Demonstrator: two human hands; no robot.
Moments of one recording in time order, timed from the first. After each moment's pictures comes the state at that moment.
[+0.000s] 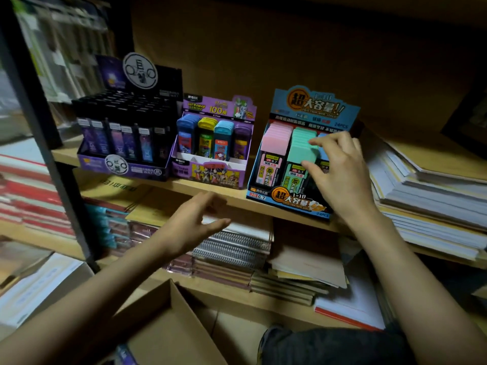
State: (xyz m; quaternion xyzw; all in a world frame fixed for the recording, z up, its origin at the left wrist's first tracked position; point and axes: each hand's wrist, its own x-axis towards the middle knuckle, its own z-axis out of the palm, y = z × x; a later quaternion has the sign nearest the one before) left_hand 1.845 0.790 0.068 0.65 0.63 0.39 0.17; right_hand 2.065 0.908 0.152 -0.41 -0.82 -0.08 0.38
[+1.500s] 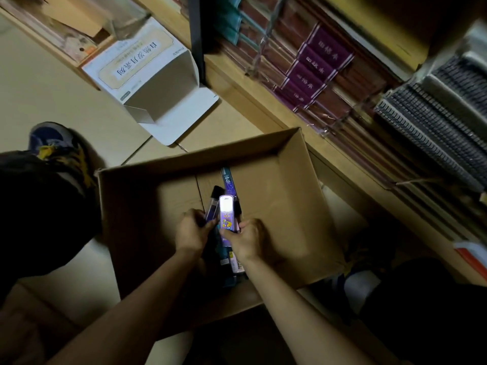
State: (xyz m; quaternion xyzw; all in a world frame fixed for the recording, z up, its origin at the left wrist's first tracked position) left_hand 1.787 0.599 -0.340 0.02 0.87 0.35 0.36; right_hand 1.873 0.675 -0.336 -0.60 -0.68 0.41 -0.08
